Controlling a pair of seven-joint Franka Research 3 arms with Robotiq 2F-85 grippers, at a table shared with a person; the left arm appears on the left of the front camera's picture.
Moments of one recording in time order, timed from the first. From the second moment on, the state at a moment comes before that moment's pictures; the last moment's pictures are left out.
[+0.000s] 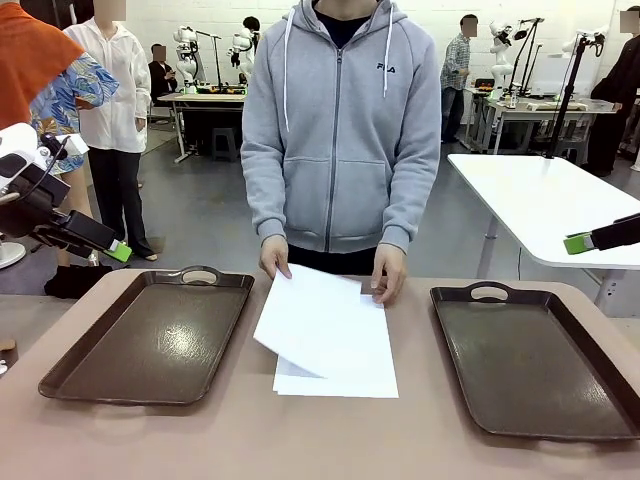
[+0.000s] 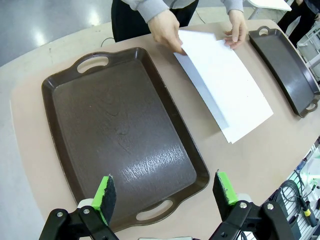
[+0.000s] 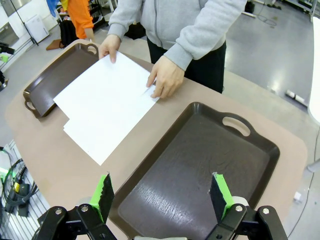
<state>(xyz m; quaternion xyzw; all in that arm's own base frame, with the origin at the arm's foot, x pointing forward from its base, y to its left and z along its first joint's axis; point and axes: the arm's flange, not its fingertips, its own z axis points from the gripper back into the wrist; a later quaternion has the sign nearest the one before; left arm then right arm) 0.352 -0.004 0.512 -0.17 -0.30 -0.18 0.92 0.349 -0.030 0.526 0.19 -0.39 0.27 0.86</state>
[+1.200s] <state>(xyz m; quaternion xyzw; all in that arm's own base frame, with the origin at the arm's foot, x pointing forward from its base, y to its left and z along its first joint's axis) 0.352 -0.004 0.512 -0.17 -0.30 -0.18 0.92 0.349 -0.030 0.526 0.19 -0.39 0.27 0.86</state>
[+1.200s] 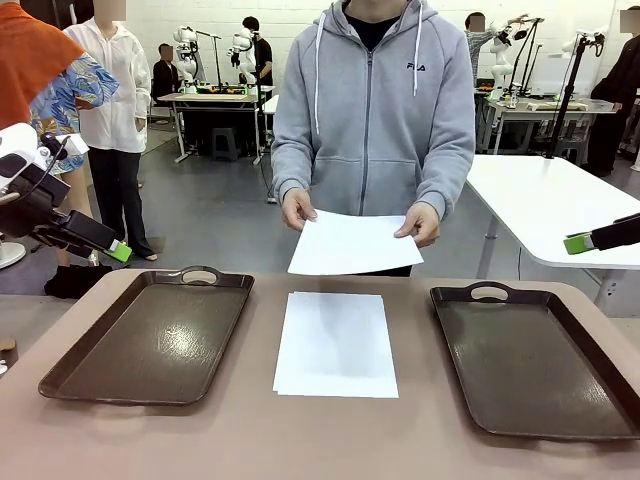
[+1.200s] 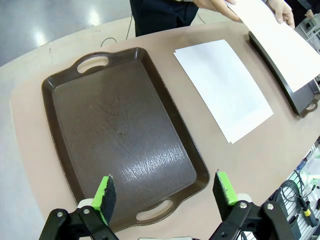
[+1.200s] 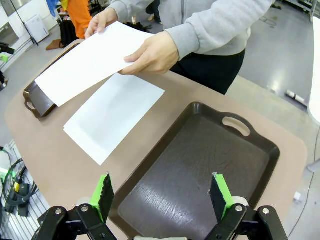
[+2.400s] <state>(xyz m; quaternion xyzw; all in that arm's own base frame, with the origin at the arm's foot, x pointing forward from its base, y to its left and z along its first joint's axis) 0.352 -0.004 0.512 -0.17 -0.30 -0.18 0.92 0.349 -0.030 0.526 0.19 -0.39 0.27 0.86</state>
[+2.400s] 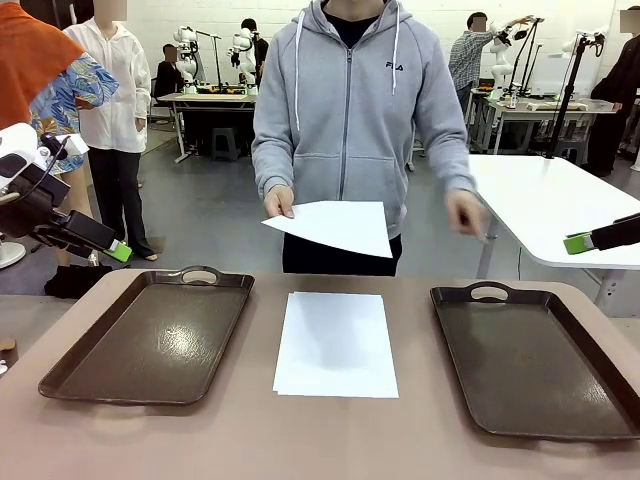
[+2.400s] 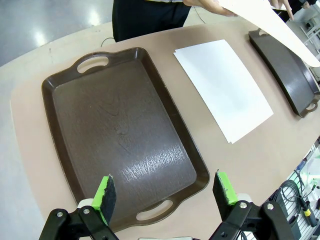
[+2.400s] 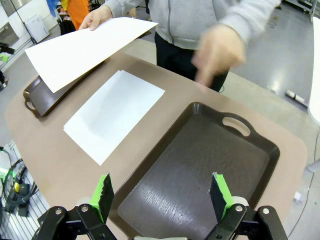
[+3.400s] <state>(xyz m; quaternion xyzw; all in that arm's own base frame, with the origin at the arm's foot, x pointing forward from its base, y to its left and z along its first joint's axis) 0.352 -0.004 0.512 -0.17 -0.30 -0.18 0.92 0.349 -0.030 0.526 0.19 -0.39 0.27 0.86</state>
